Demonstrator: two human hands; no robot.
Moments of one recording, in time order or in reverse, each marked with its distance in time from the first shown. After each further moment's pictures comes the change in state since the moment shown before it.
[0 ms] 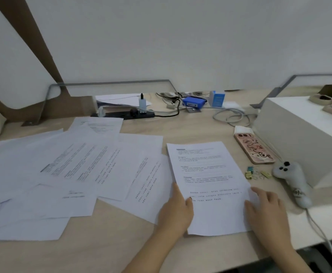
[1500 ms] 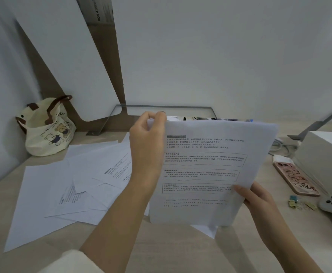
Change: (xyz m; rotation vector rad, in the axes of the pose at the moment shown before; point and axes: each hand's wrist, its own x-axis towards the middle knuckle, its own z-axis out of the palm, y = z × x) left_hand -0.074 0.036 -0.224 -0.719 0.726 0.408; right_hand -0.045 -0.157 -0.057 1.227 -0.444 -0.135
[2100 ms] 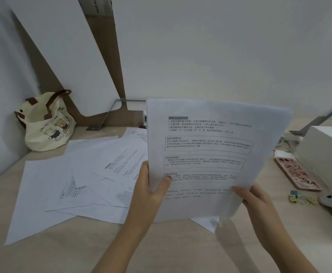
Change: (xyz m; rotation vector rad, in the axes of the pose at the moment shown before) left_hand -0.059 -0.088 -0.034 -0.026 -0.241 -0.078; right_hand -0.002 0.017 0.001 -0.013 0.056 0.020
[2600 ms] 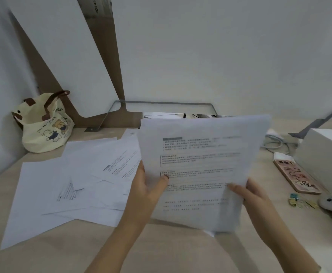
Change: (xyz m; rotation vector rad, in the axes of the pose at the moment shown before) left_hand 0.008 0.008 -0.005 0.011 -0.009 0.012; right_hand 0.006 -0.018 0.005 0.028 -0.105 0.002
